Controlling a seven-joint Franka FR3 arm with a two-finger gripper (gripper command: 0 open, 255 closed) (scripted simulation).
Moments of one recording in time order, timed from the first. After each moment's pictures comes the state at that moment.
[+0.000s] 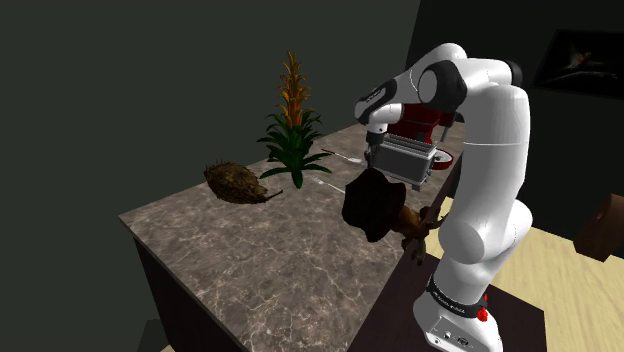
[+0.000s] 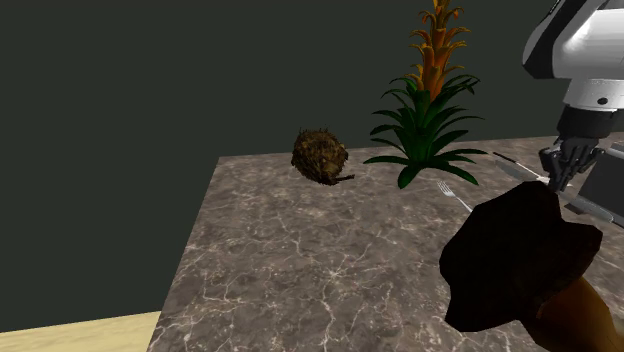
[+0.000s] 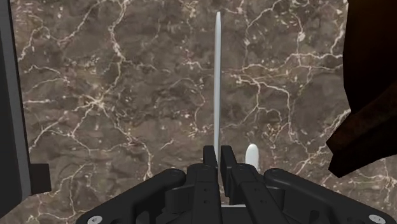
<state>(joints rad) -0.37 0.30 -0.37 -1.89 0.09 2.13 -0.80</state>
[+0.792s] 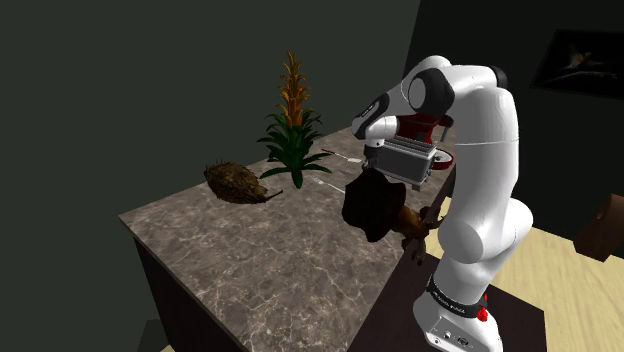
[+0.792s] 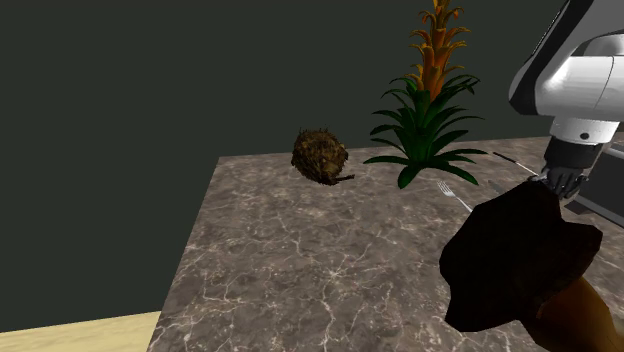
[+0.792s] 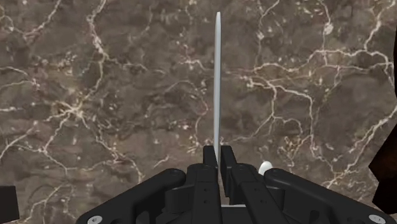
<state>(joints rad) -0.38 0.39 -0.35 -1.94 0.13 2.26 -0.83</state>
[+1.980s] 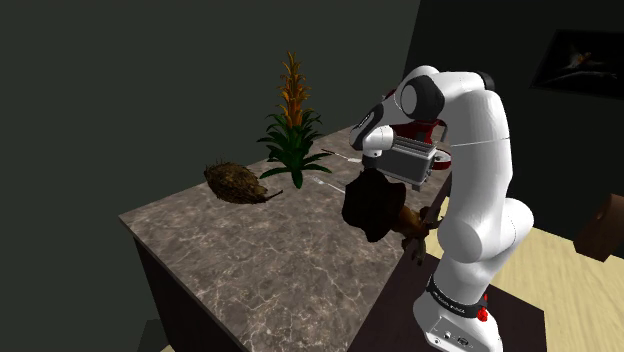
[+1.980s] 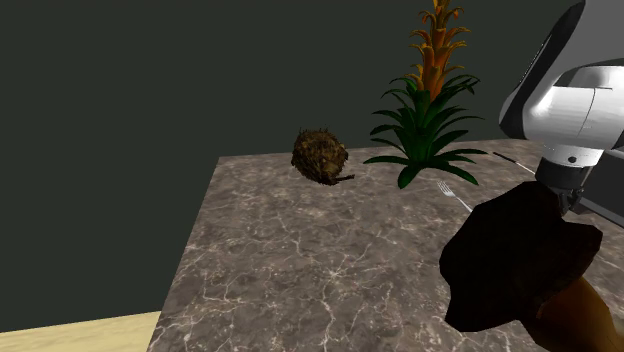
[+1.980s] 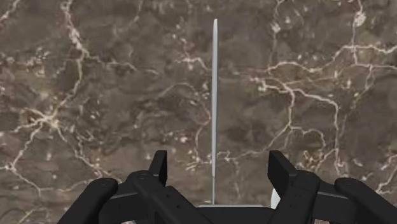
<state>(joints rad) -0.40 0.47 -0.33 -1.95 0.17 2.35 -0.85</state>
